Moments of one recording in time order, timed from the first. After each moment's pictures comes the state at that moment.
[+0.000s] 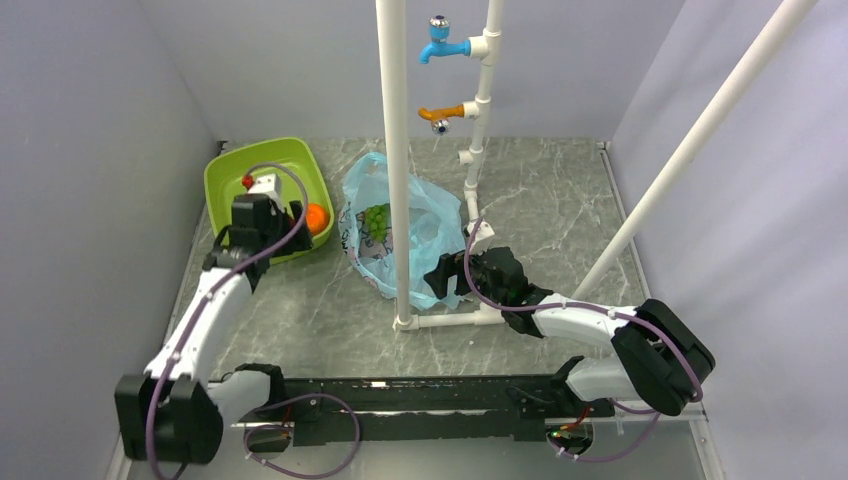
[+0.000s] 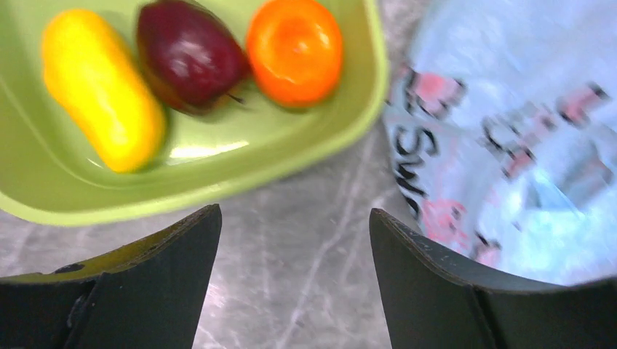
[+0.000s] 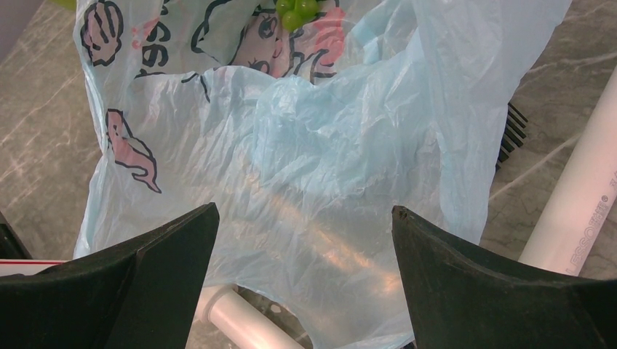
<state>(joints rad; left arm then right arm) -0.04 1.13 0.87 -0.41 -0.02 -0.24 0.72 1.29 0.43 0.50 -0.04 0.37</state>
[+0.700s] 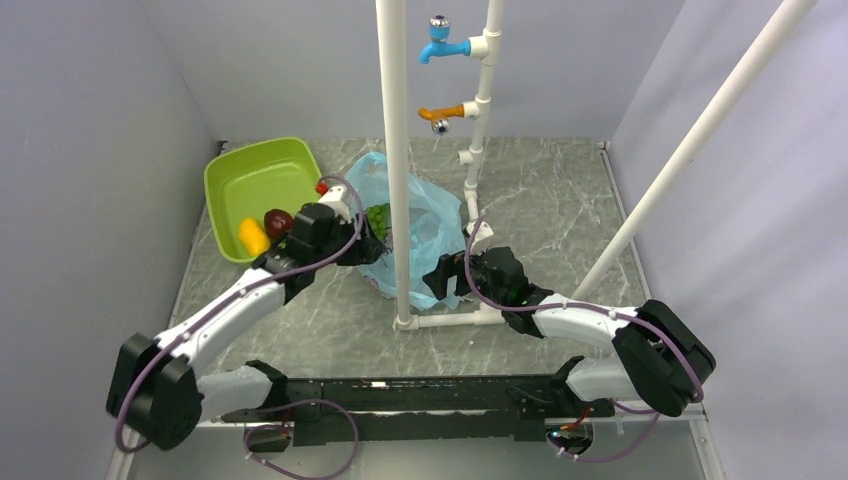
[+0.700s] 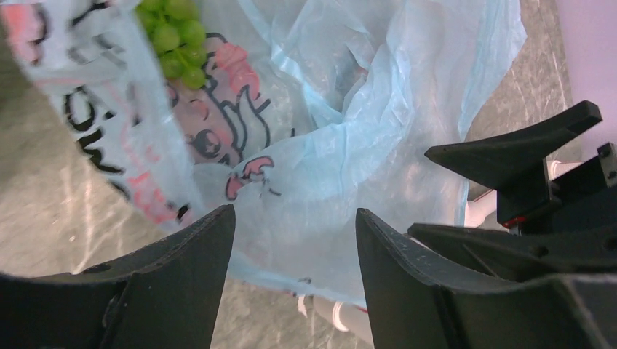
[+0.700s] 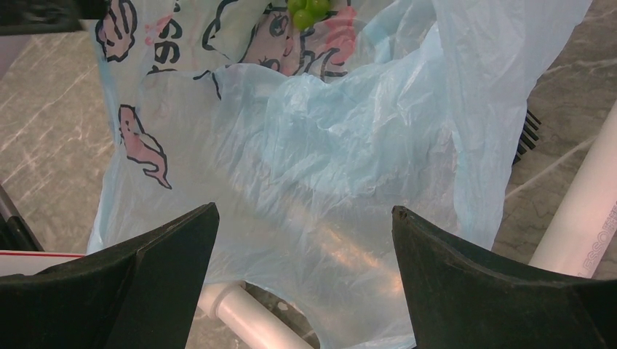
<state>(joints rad) -0.49 1.11 0.76 -0.18 0.11 -0.51 0.72 1.29 0.43 0.50 -0.06 0.38</state>
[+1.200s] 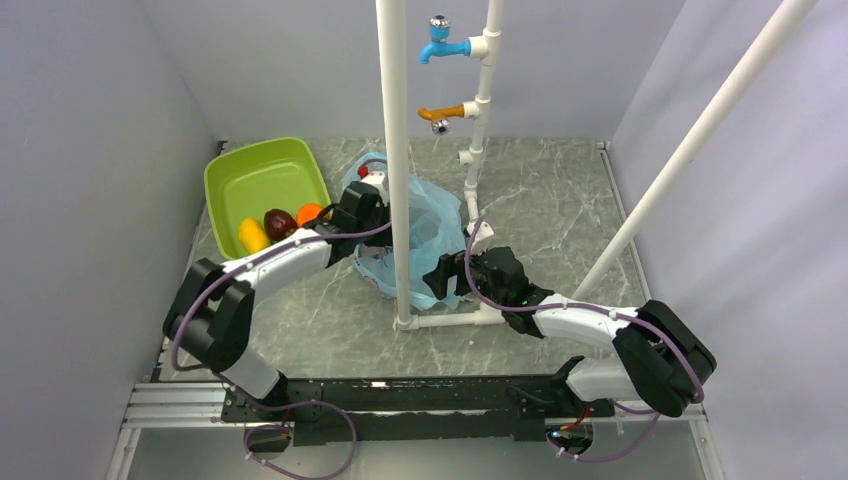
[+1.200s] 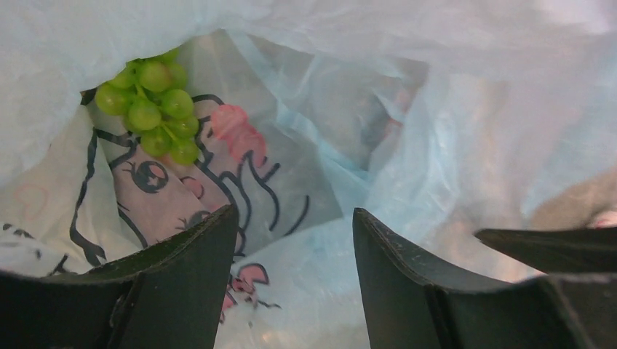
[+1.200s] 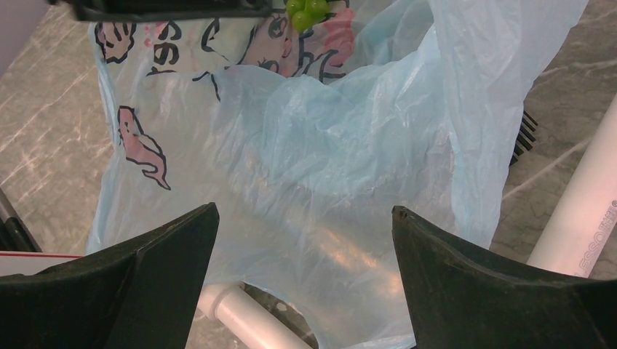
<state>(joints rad) -0.57 1.53 1.02 -0.13 0.01 -0.45 0.72 1.28 0.43 0.50 -0.06 0.37</state>
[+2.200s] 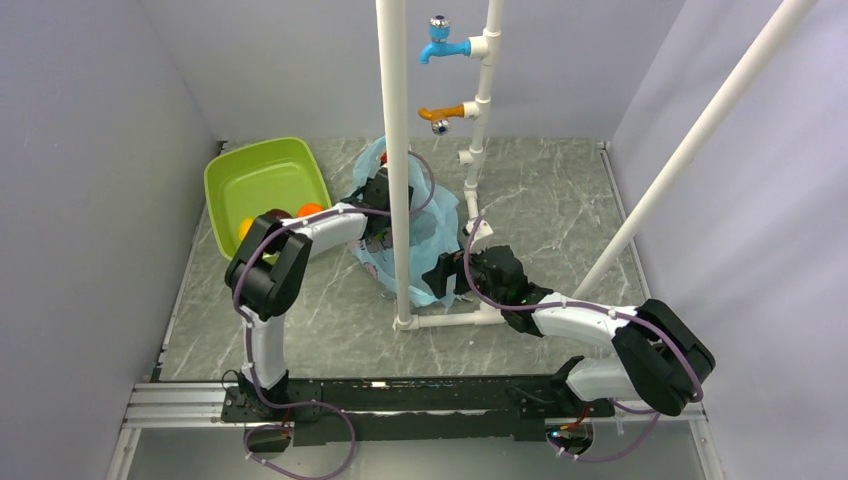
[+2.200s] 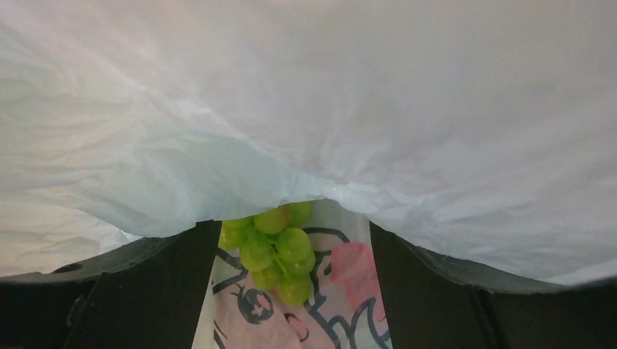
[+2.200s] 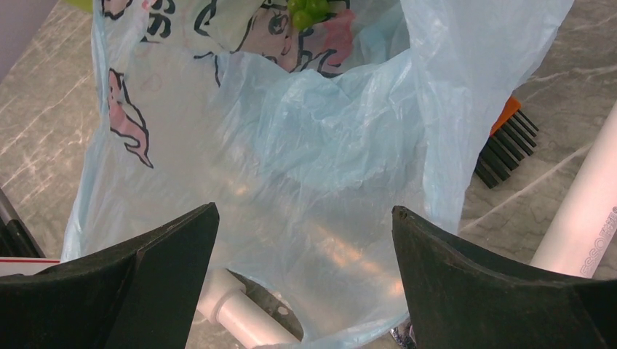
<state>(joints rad) -0.57 1.94 1.30 -0.10 -0.37 -0.20 0.72 1.29 0.44 0.50 -0.06 0.37</state>
